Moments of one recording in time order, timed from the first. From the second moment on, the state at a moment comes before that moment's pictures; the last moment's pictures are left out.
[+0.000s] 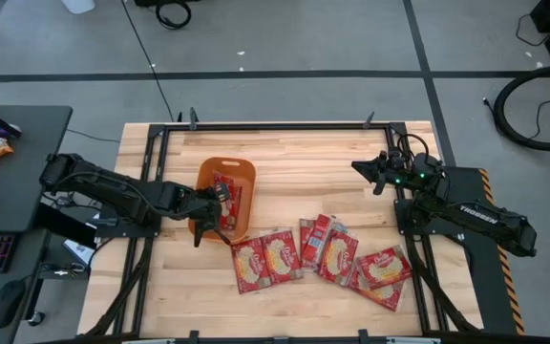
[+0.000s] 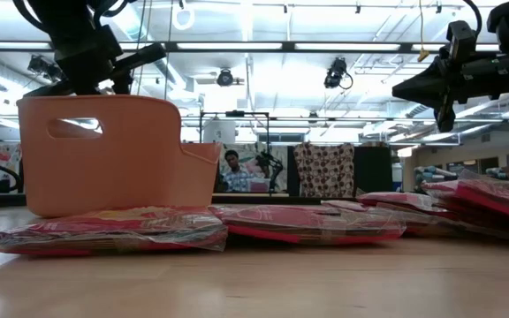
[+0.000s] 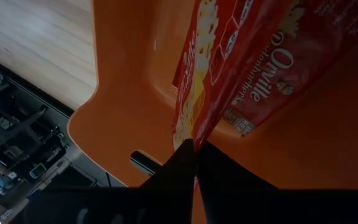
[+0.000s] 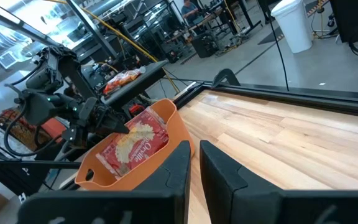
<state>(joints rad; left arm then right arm) -0.20 1.23 0.81 -0.78 -0.63 1.16 -0.58 0.21 0.12 0.08 -0.23 0.55</state>
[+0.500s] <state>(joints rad) -0.20 1.23 0.81 -0.78 -0.63 1.16 -0.58 0.21 0.12 0.08 -0.23 0.55</state>
